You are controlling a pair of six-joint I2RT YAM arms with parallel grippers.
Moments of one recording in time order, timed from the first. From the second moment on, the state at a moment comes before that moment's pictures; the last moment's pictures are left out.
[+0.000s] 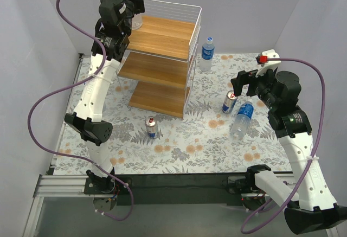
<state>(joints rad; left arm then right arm) -0.39 1.90 2.44 -0.33 -0.40 0.07 0.21 0.88 1.13 -0.43 -0.14 -0.02</state>
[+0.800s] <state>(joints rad) -0.39 1.86 2.42 -0.28 -0.39 0.07 0.20 0.88 1.12 -0.42 -0.21 -0.07</state>
